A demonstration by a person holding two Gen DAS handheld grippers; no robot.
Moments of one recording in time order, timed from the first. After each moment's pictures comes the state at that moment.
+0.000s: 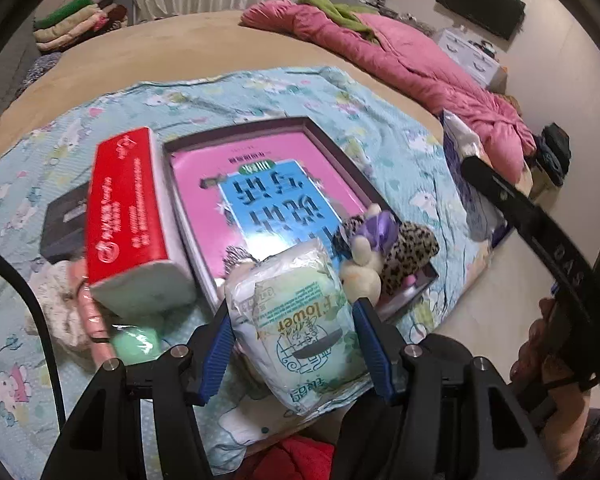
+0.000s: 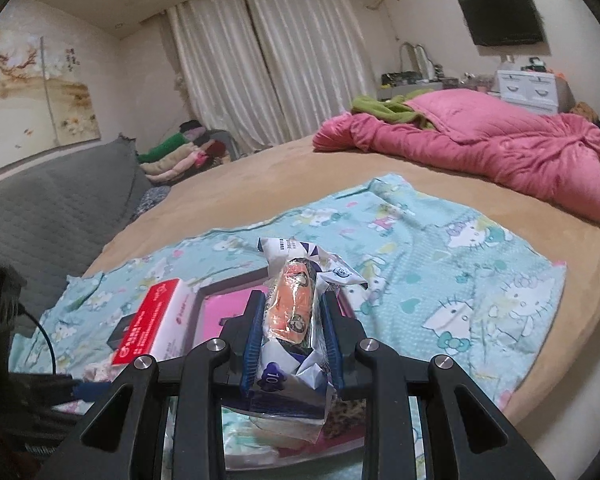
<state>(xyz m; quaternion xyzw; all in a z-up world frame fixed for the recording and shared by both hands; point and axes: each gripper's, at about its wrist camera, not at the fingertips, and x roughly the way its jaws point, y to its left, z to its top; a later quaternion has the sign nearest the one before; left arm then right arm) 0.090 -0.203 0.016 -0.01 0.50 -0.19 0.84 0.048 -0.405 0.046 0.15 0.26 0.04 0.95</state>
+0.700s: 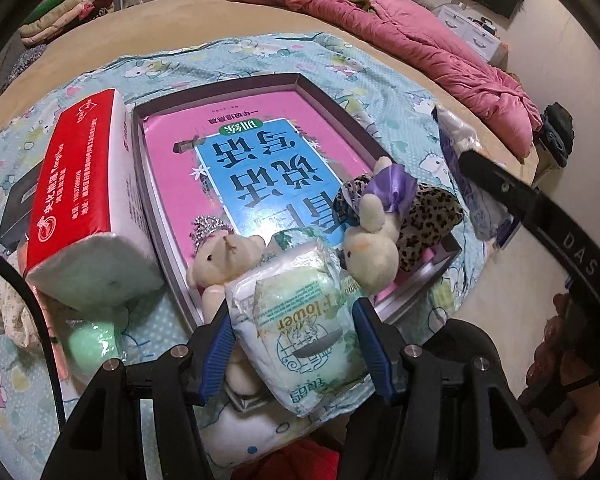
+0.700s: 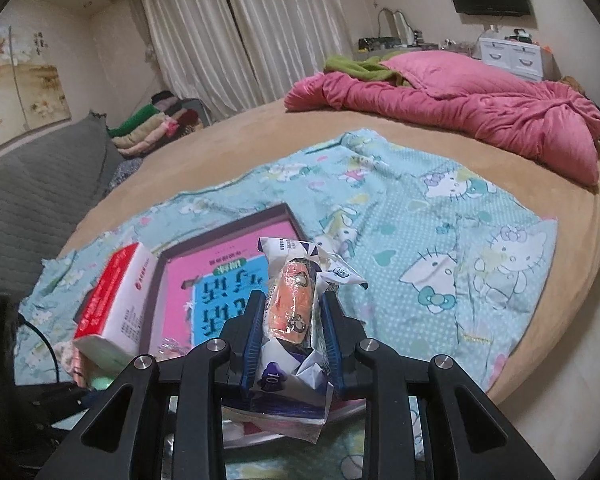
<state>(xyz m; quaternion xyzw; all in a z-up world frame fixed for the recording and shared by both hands) 0.102 -0.222 -0.030 0.00 0.53 -0.20 0.82 0.062 -0.412 0.004 0.15 0.33 0.02 0.93</state>
